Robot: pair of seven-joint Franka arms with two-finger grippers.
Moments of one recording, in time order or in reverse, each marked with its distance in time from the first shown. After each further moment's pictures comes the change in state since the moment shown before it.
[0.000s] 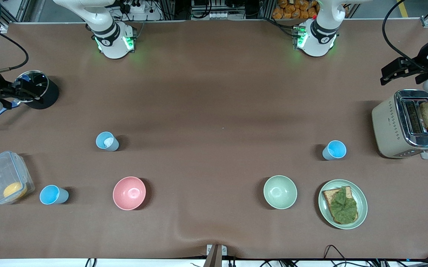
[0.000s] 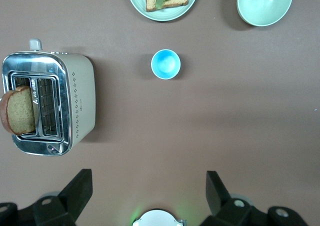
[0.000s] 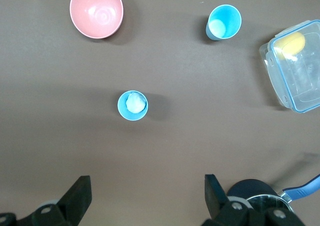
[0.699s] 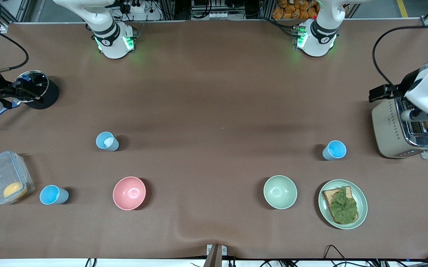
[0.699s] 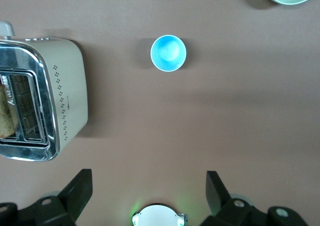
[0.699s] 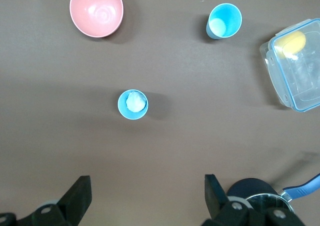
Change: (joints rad) left arm 0.007 0.149 0.000 -0.012 0.000 0.026 0.001; right arm 0.000 0.000 0.000 0.001 0.000 -0.005 0.000
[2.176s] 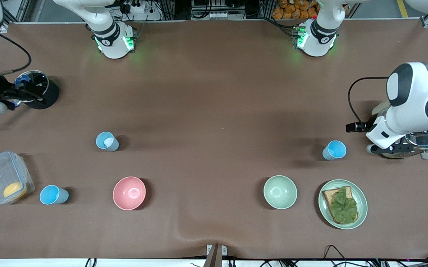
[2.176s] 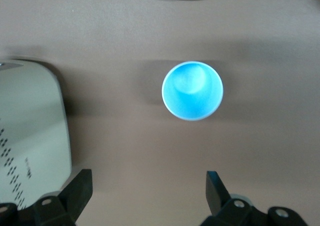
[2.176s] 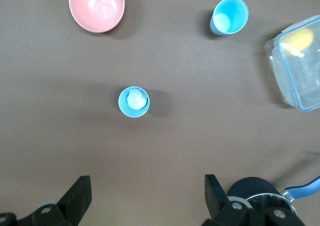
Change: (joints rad) left arm 0.039 0.157 0.001 -0.294 0.054 0.468 0.004; right arm 0.017 0.033 0.001 -0.004 -0.006 -0.008 0.000
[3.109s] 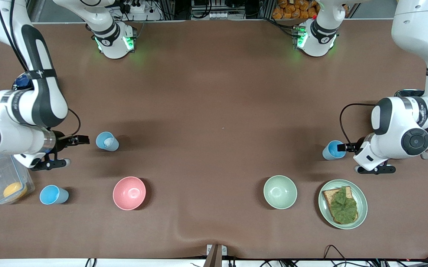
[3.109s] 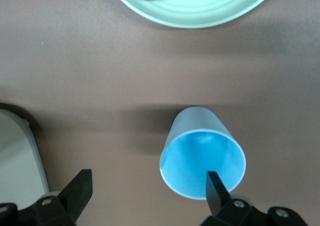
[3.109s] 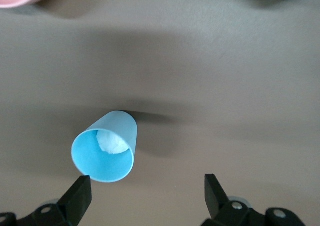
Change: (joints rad) left arm 0.003 0.245 -0.001 0.142 0.022 0.089 0.001; right arm -0.011 0.388 -0.009 -0.117 0.060 0.343 0.001
